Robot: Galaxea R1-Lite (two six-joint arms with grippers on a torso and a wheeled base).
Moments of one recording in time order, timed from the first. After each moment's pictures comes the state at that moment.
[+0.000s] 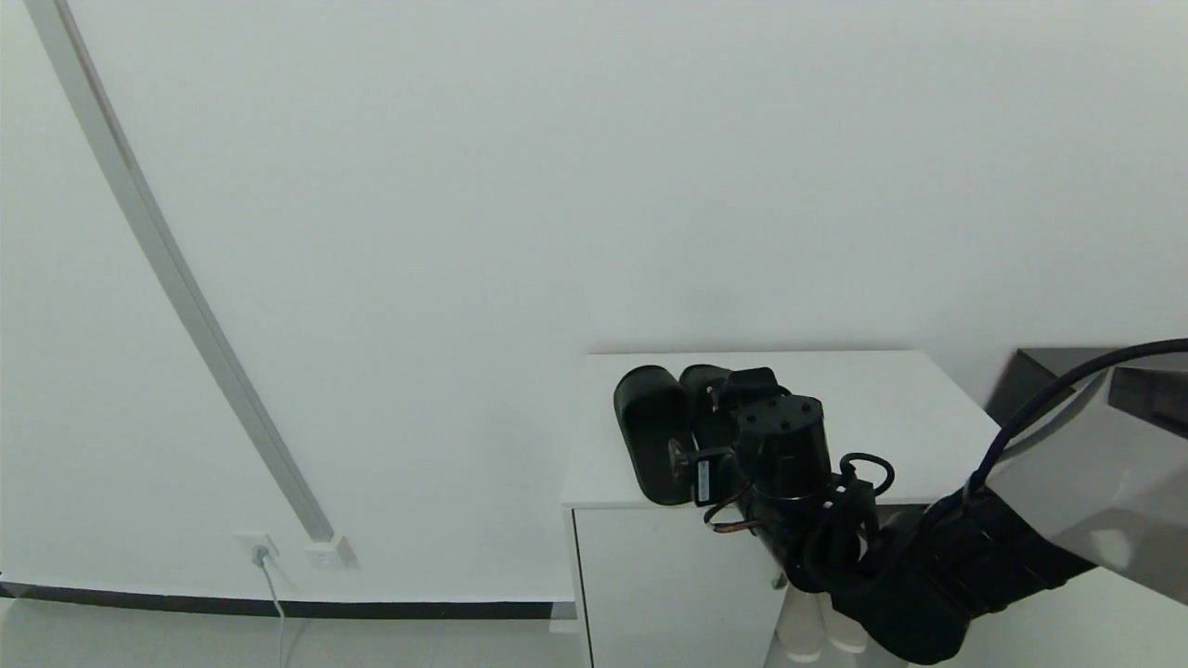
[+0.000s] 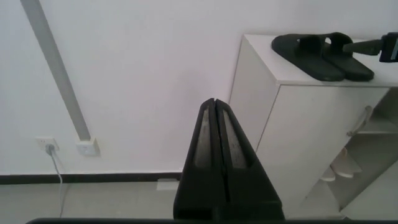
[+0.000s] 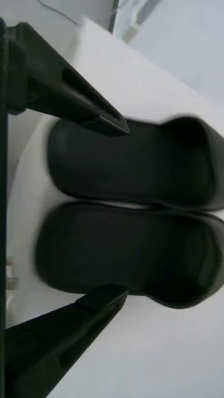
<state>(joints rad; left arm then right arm) 0.00 0.00 0.00 0.00 -0.02 -0.06 0.77 2.09 -0.92 -0.88 -0.54 0.19</state>
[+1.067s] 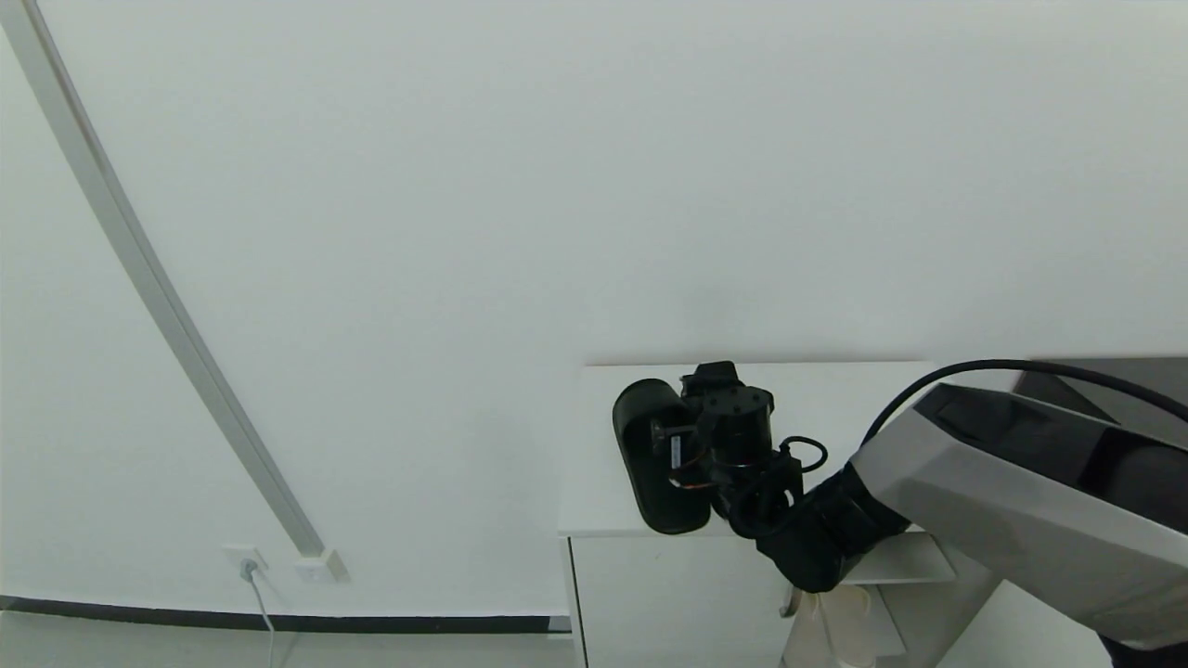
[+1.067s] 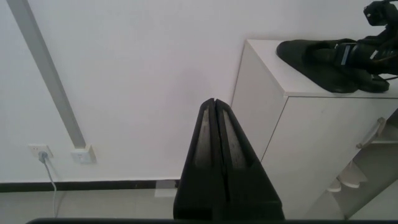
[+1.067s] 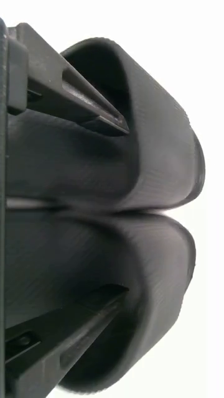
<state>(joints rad) 0.00 0.00 0.00 0.00 -0.02 -0.07 0.68 2.38 -1.24 -0.94 -0.48 0.13</state>
